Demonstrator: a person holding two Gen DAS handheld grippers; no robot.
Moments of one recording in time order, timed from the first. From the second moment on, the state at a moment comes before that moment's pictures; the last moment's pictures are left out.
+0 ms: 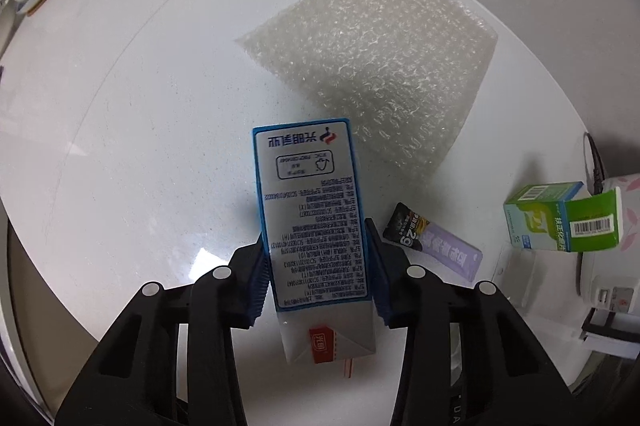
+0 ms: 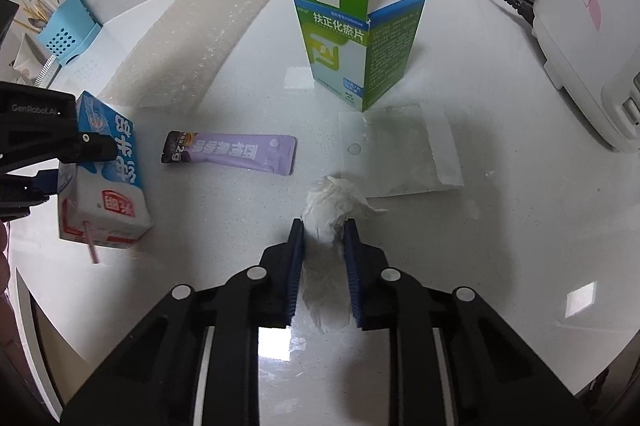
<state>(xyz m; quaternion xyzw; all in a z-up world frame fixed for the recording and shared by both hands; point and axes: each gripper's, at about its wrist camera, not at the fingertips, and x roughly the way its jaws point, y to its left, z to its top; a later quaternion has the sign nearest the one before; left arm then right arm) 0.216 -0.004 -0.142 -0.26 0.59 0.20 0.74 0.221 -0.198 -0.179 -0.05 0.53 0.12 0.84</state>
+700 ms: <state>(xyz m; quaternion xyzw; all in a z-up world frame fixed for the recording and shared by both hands) 0.128 -0.030 -0.091 -0.18 0.55 0.15 0.80 0.197 -0.242 -0.146 -0.04 0.49 0.18 0.85</state>
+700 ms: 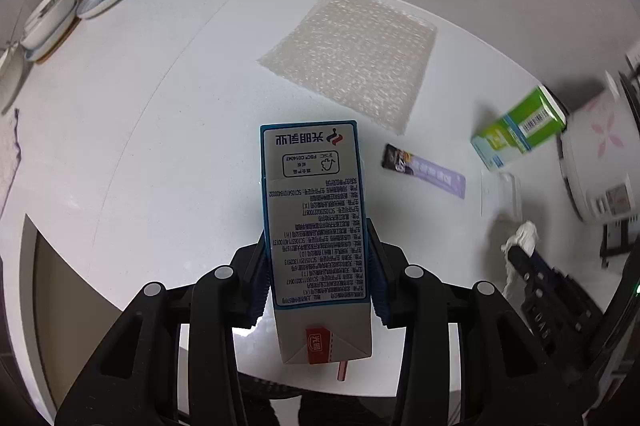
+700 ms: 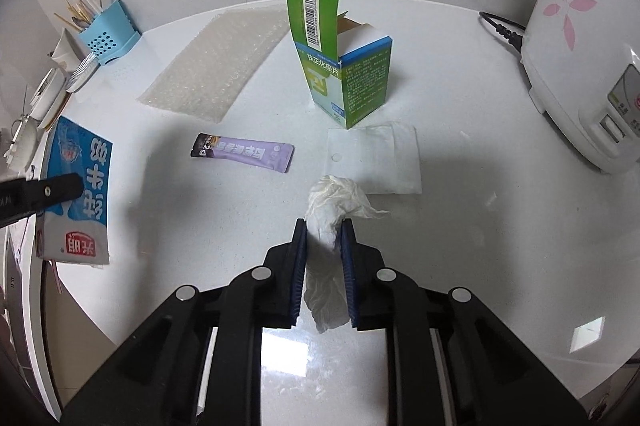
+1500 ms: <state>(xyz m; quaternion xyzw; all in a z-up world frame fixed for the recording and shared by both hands) -0.036 -0.026 -0.078 -0.09 0.53 0.00 0.84 -0.002 -0.222 -0.117 -0.01 0.44 0.12 0.89</state>
